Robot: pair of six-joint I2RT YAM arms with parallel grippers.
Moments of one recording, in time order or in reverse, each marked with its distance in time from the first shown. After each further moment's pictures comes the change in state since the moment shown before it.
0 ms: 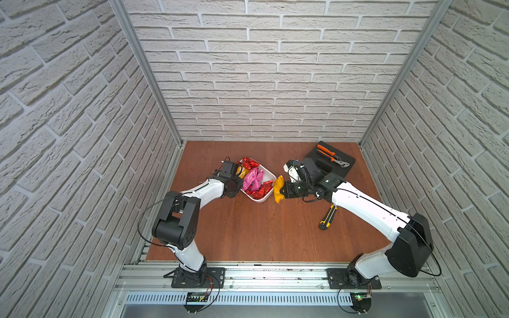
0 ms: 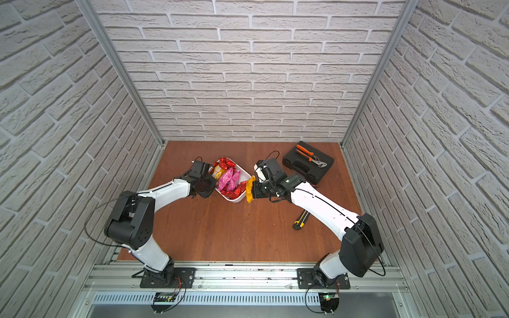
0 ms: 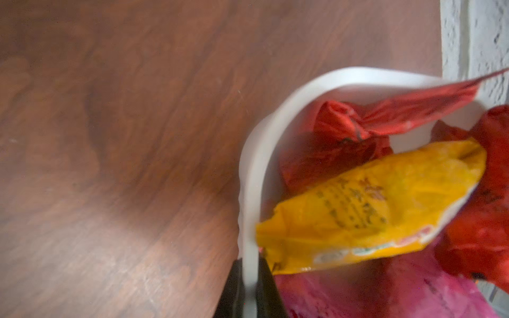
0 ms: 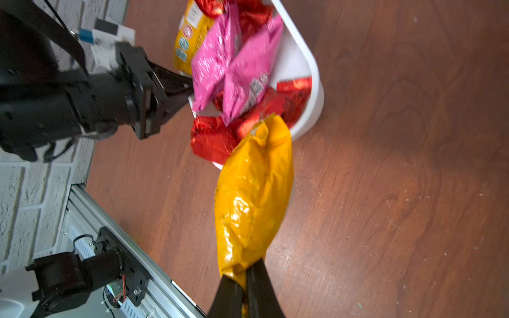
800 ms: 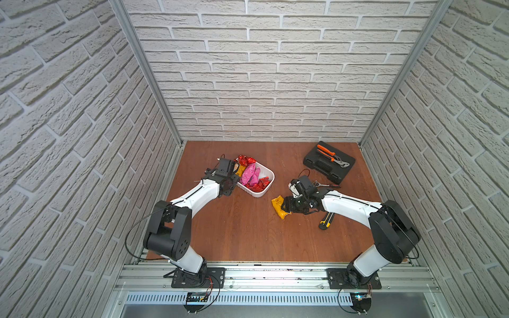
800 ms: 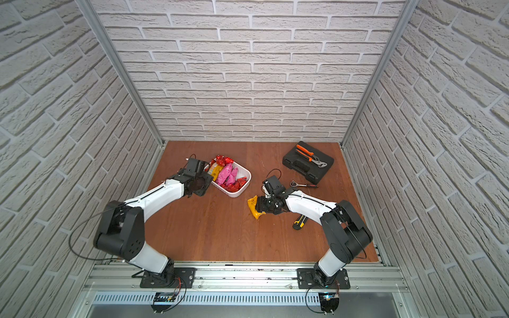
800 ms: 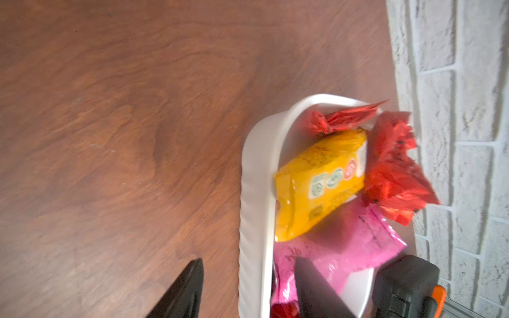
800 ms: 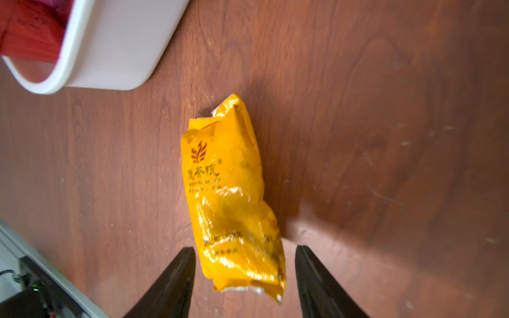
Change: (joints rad) left arm -0.009 -0.173 -0.025 -0.076 -0.117 -0.073; right arm -0.054 0.094 -0.267 0.180 0.038 0.041
